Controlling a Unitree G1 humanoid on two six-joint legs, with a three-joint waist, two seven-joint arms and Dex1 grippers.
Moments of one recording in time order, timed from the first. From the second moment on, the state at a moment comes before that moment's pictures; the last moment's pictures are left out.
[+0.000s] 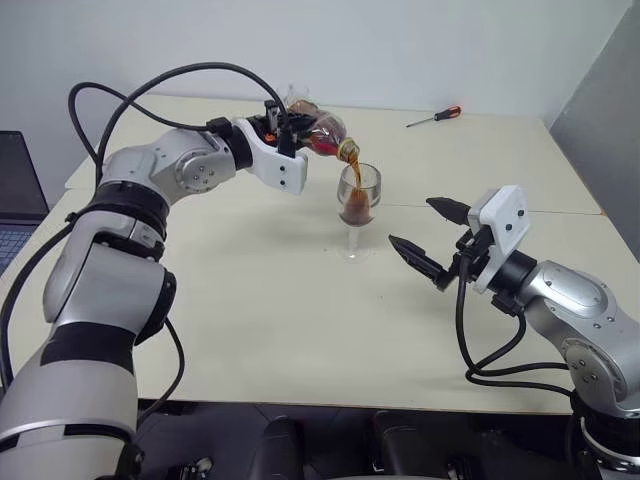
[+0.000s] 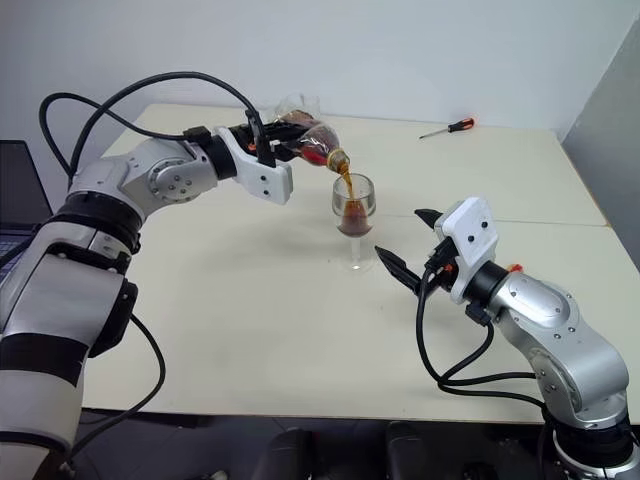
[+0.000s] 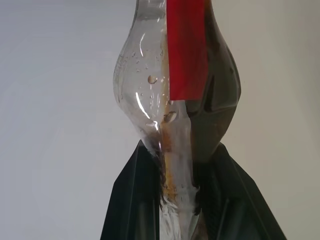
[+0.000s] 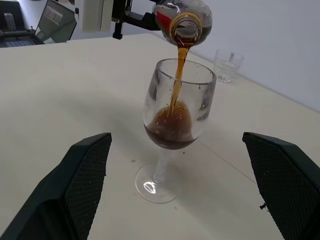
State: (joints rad) left arm -1.38 0.66 -0.51 1.18 0.79 -0.96 -0.07; right arm -0.31 -0.57 -0.06 -0.71 0.53 0.77 0.41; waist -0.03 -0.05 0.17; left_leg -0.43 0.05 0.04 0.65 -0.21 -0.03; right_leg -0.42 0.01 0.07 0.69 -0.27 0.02
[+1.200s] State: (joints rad) left arm -1.41 0.67 -0.53 1.19 0.85 -0.96 0.01; right arm -0.30 -0.58 -0.06 -0.66 0.50 0.71 0.46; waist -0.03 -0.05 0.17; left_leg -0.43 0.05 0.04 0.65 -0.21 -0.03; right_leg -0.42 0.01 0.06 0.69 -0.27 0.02
